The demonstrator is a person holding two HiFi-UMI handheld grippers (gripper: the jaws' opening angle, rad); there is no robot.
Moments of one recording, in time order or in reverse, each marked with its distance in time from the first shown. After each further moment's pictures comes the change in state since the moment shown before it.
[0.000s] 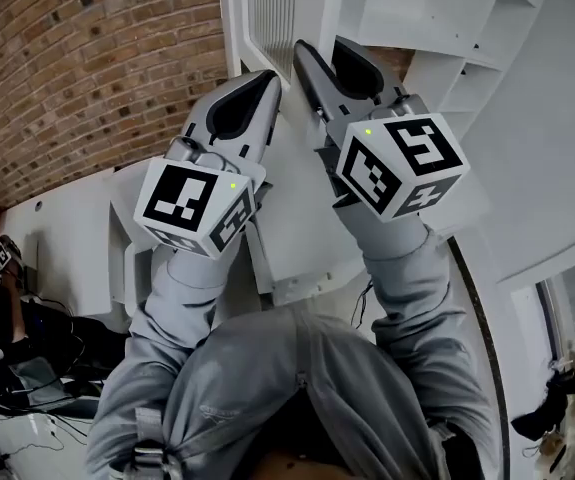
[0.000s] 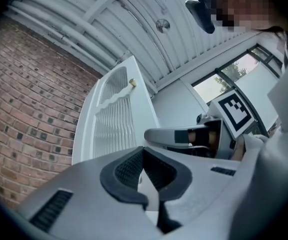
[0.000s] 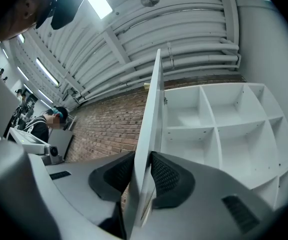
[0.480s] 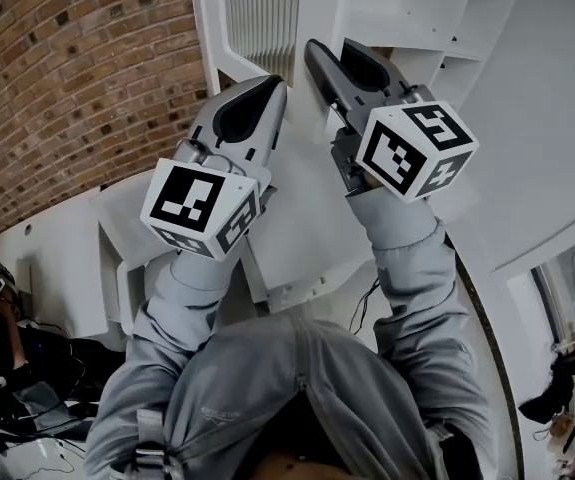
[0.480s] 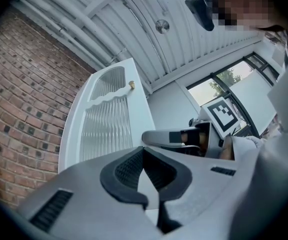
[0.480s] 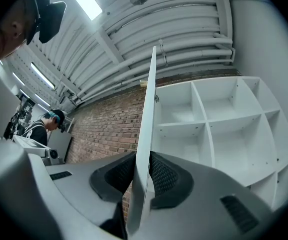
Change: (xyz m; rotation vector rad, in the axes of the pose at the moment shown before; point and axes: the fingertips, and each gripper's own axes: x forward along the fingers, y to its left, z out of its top) left arm 0.028 -0.019 -0.008 -0.024 -0.008 -0.088; right arm -0.009 -0.045 -0.006 0.058 0.027 -0.007
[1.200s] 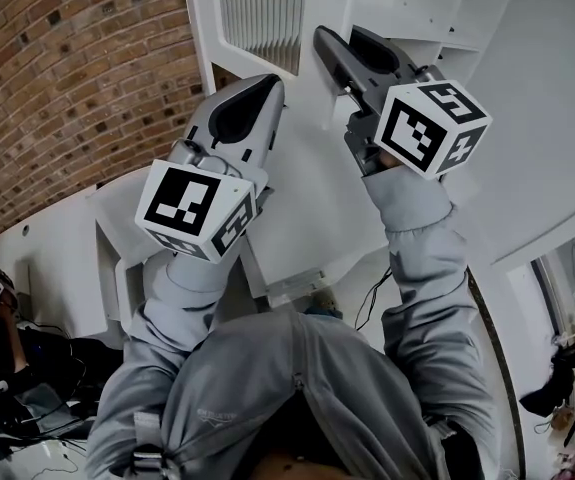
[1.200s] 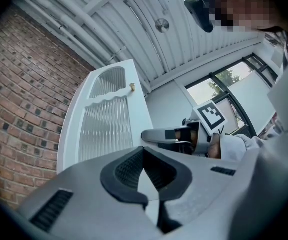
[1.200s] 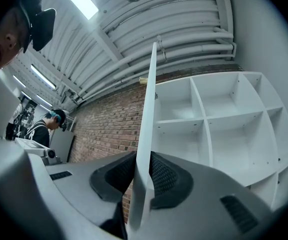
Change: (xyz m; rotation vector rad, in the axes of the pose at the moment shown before) left arm 0.000 -0.004 -0.005 -0.008 0.014 -0.021; right arm 0.001 -0.022 0.000 0.011 0.038 0.030
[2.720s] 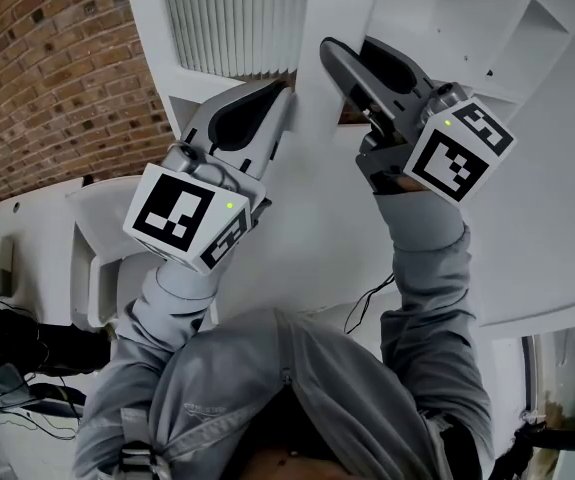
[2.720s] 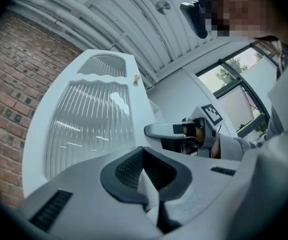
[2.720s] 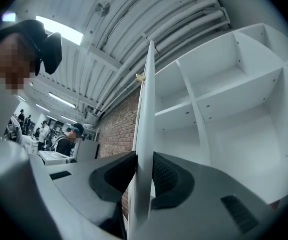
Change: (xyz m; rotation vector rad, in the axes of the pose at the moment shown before) left arm 0.152 0.023 -0.063 0.020 0.054 0.111; right arm 0.034 -0.139 -0.028 0.129 -0.008 0.322
